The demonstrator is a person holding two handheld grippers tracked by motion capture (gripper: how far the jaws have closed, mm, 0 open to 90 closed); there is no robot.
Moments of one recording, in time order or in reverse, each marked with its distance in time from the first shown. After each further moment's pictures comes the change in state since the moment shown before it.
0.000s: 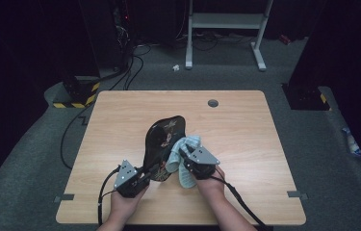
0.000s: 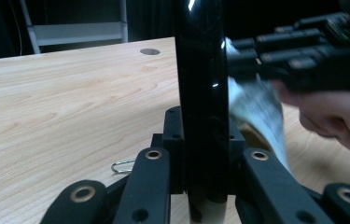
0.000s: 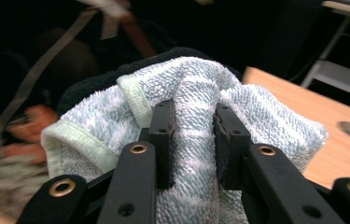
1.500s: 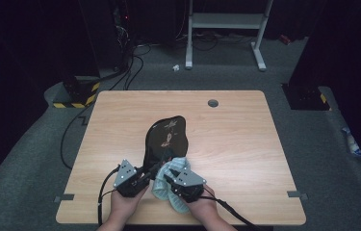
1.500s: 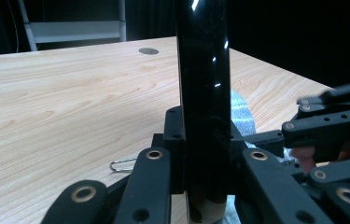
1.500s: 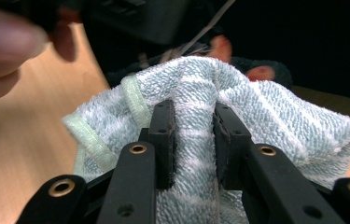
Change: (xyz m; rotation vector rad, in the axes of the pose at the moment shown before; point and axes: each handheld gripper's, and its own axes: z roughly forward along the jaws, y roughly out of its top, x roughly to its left) left arm 0.001 0.000 0.001 -0.001 -0.009 -0.017; right arm 0.057 -0.022 -0.012 0.077 0.201 -0.044
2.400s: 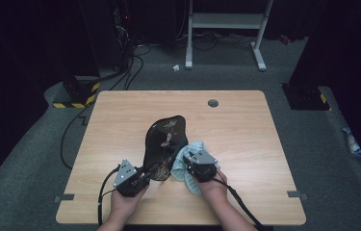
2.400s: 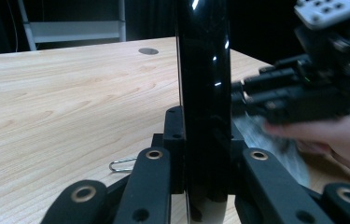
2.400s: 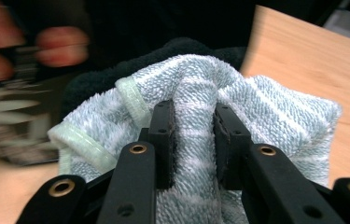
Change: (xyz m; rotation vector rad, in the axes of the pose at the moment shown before) left arm 0.001 -0.001 0.001 -0.001 -0.003 -0.005; right arm -0.063 -0.007 0.010 0.089 -0.180 0.085
